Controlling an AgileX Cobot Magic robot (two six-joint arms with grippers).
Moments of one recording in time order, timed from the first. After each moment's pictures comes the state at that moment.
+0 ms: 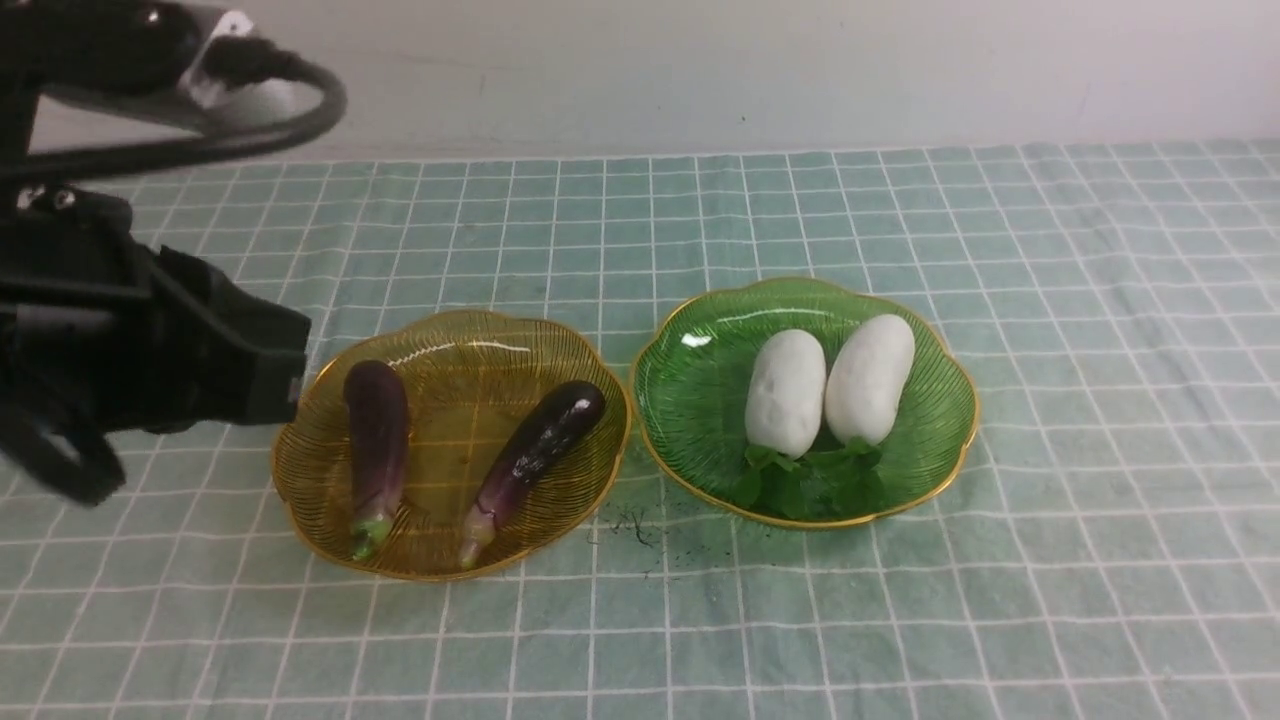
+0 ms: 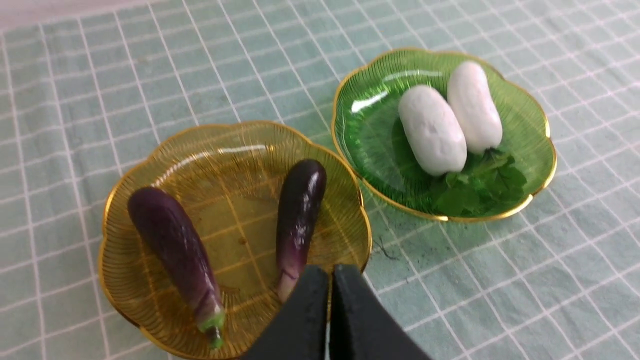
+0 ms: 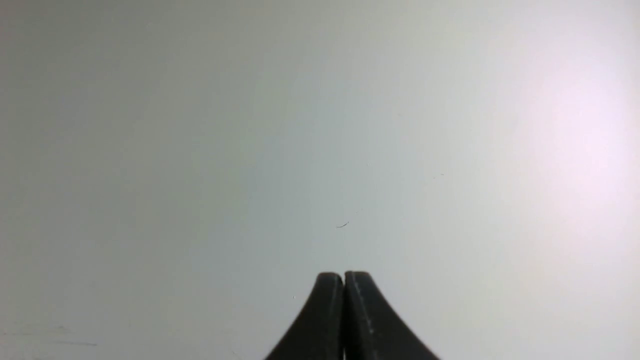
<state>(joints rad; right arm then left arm) 0.19 -0.02 -0.40 0.20 0.07 -0.18 -0.34 0.72 -0.84 -0.13 0.65 0.08</state>
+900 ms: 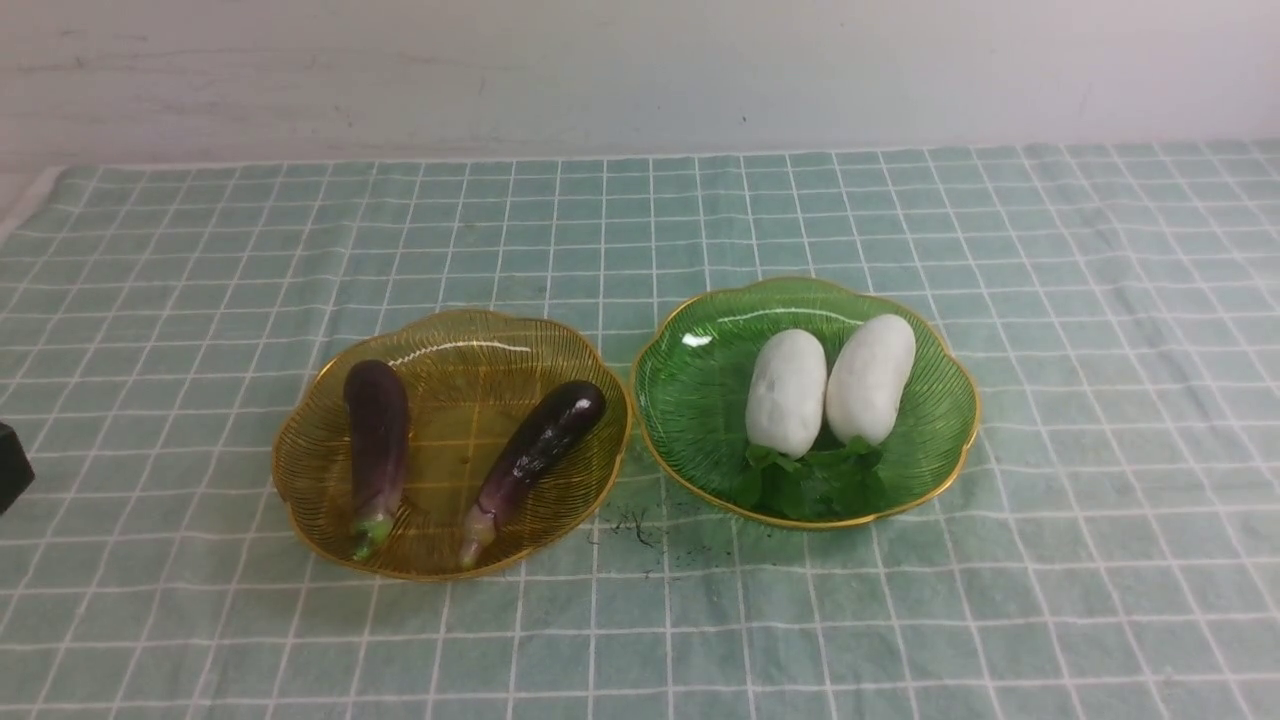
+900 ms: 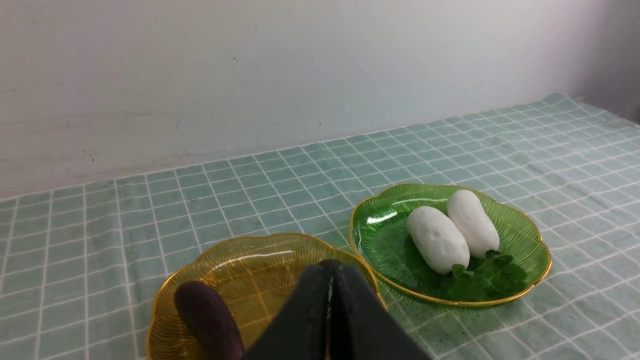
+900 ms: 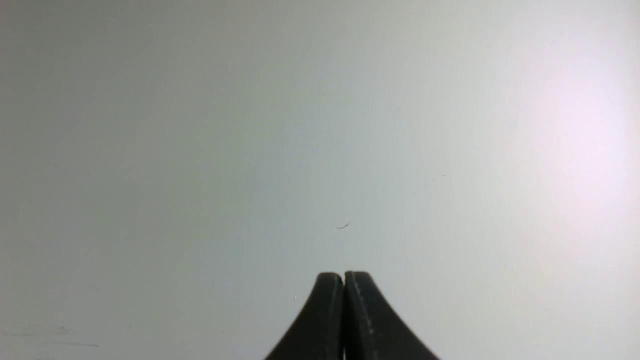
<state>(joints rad) 0.19 -0.02 -0.40 0.20 0.07 -0.18 -0.34 0.32 -0.60 -0.09 0.52 0.08</state>
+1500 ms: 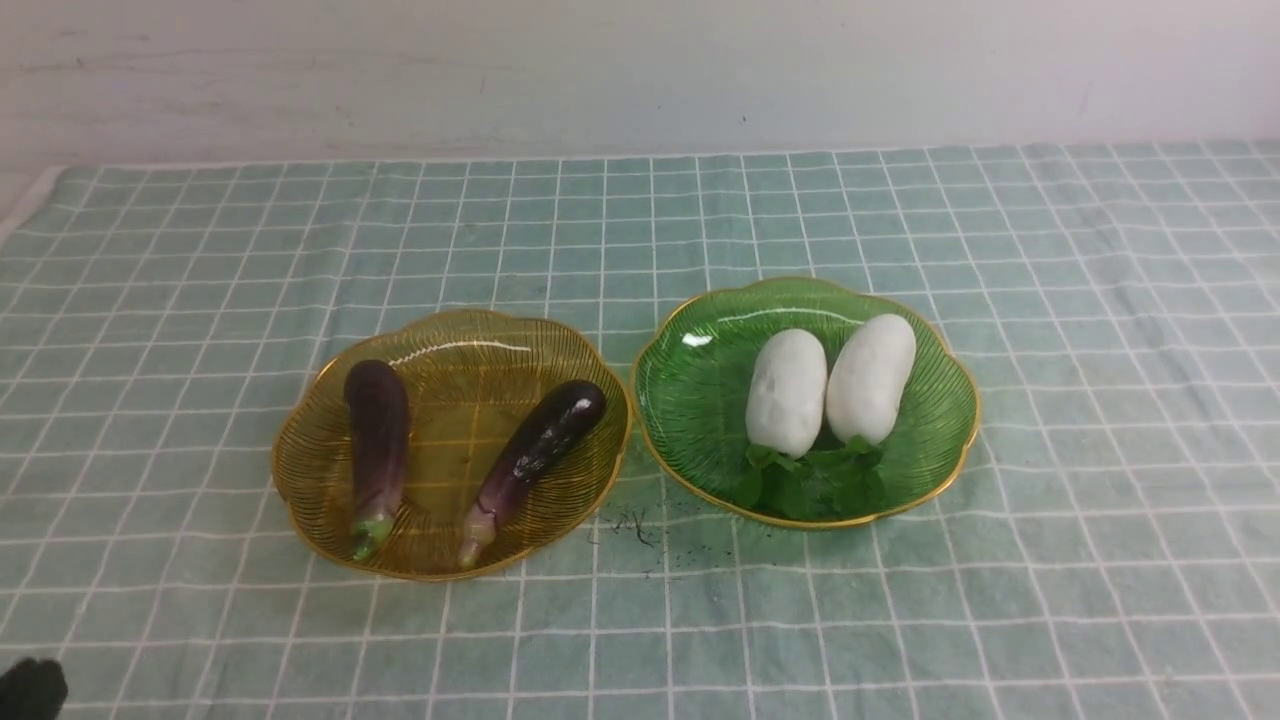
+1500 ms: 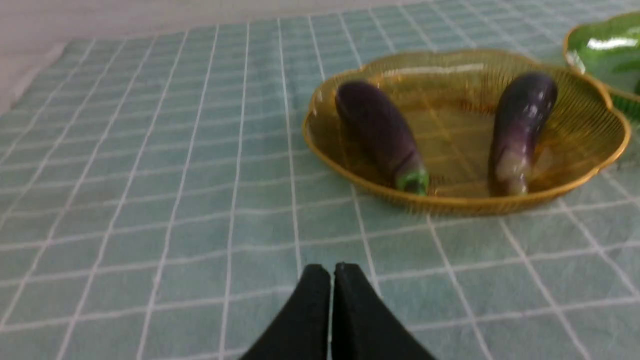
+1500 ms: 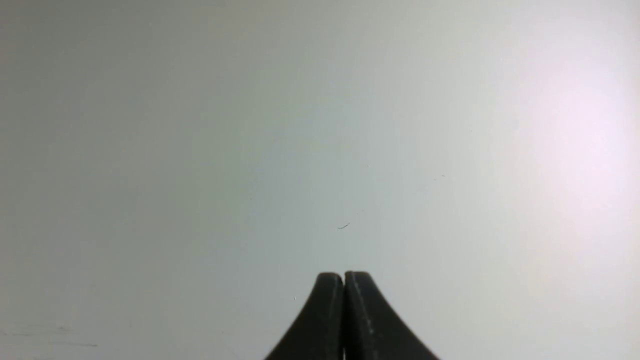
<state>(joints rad) 0.19 -0.02 -0.40 0.20 0.07 -0.18 -0.06 -0.01 0.02 0.00 0.37 0.08</state>
